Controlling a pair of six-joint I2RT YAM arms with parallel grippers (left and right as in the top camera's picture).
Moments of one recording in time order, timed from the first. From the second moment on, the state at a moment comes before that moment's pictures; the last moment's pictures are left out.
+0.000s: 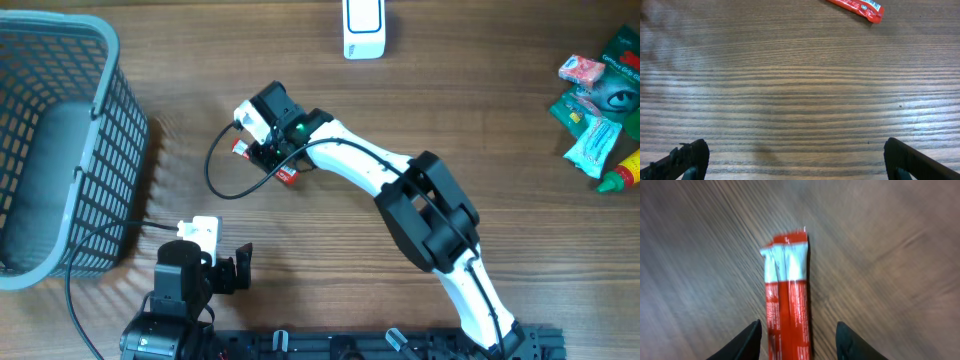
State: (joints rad) left arm -0.16 0.33 0.27 -0.78 0.02 -0.13; right arm 0.76 2.34 1.74 -0.45 -0.23 -0.12
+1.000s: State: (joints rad) left arm -0.16 0.33 0.27 -0.78 0.02 -0.13; right arm 0.64 2.24 1.79 -0.96 0.35 0.77
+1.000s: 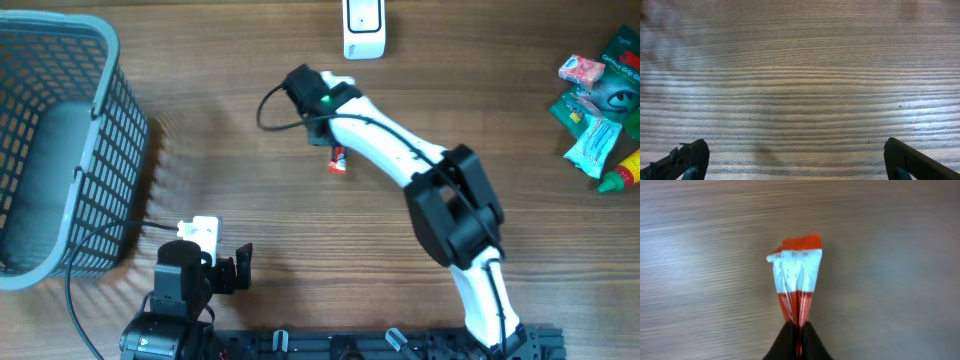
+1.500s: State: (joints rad) left arm -0.16 0.33 0.27 -0.78 0.02 -0.13; right arm 0.62 2.20 1.79 -1.10 0.25 0.92
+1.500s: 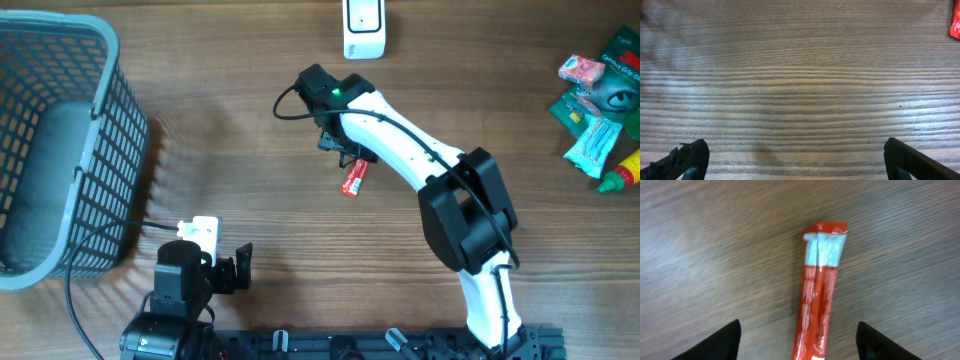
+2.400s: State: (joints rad) left arm -0.16 0.33 0.27 -0.78 0.02 -0.13; right arm 0.32 2.10 1.56 -0.78 -0.29 -0.32
